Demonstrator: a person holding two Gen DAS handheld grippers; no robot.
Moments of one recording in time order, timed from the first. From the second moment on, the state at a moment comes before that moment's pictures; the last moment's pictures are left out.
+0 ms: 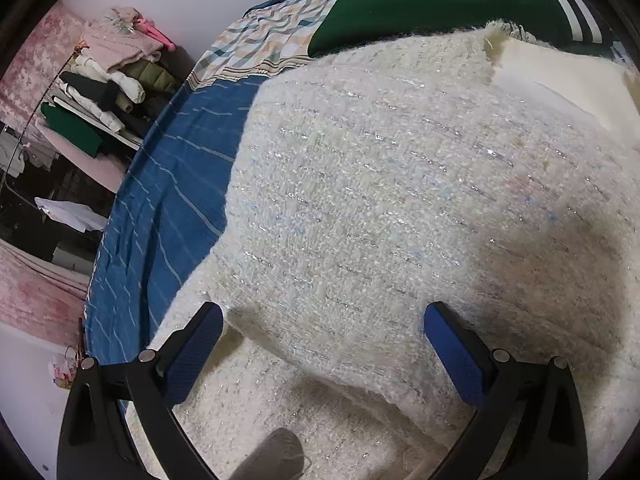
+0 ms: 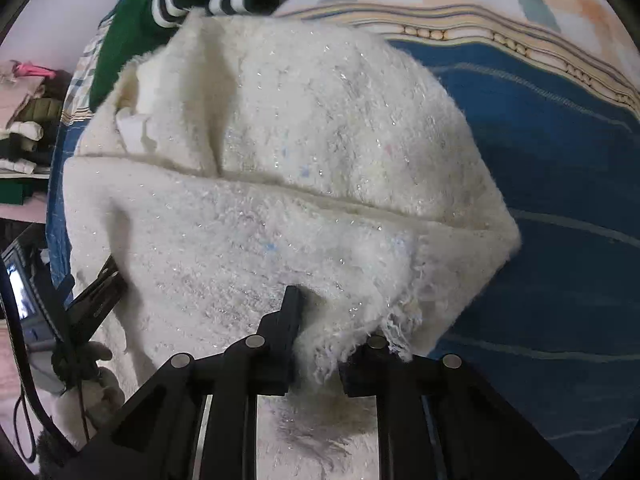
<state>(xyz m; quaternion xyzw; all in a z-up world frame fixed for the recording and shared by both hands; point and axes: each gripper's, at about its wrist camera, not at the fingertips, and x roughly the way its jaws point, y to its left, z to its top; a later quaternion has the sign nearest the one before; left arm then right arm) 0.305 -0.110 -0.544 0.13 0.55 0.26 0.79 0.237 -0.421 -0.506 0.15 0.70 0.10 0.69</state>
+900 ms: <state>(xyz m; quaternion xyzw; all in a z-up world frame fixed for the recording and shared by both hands) 0.330 -0.113 -0.535 0.14 0.55 0.26 0.79 0.340 -0.483 -0.478 0.06 0.67 0.04 0.74</state>
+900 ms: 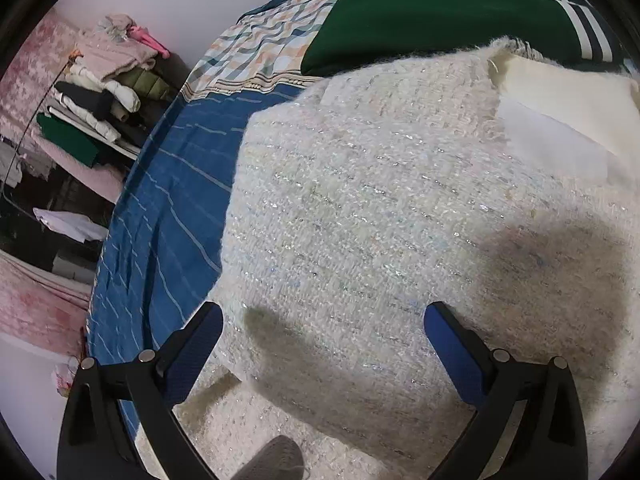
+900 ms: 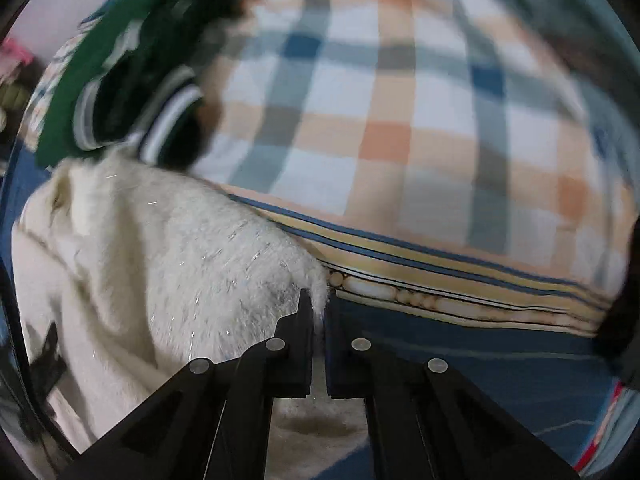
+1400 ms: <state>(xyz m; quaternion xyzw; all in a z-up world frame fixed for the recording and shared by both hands) 0.247 -0.139 -0.531 0.20 0.56 0.27 0.76 0.162 -0.525 -0.440 0.17 0.73 0.12 0.65</state>
